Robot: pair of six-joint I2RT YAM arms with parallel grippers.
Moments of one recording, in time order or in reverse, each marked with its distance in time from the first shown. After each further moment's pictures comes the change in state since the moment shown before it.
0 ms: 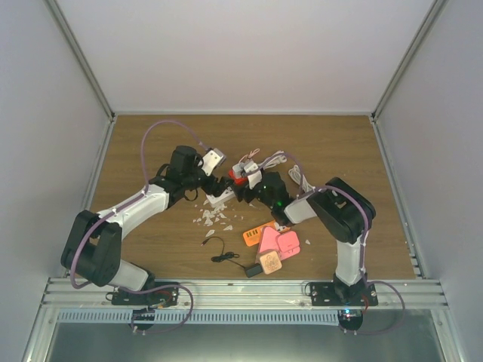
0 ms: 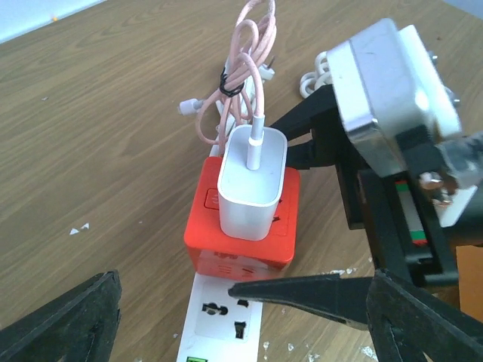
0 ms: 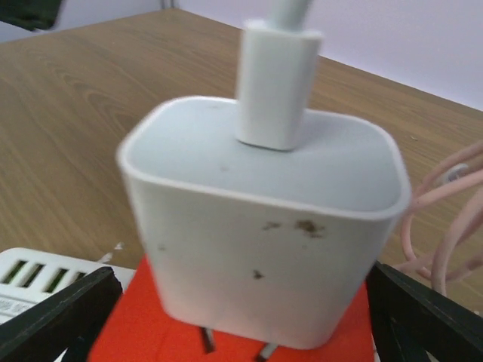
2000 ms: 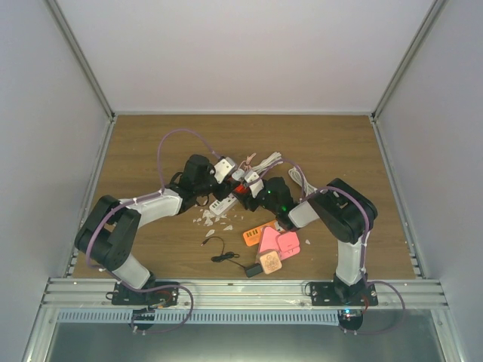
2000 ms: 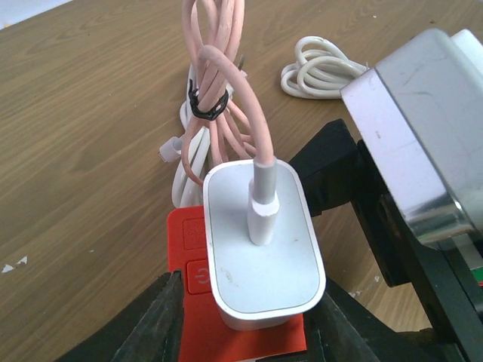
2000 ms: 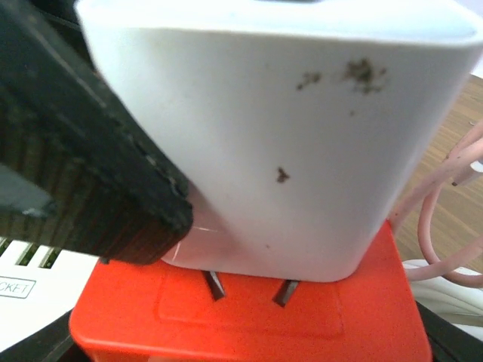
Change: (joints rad) left arm -0.079 0.137 -0.073 0.267 -0.043 -0.002; right arm -0.018 -0.002 -0.078 0.022 -0.122 -0.087
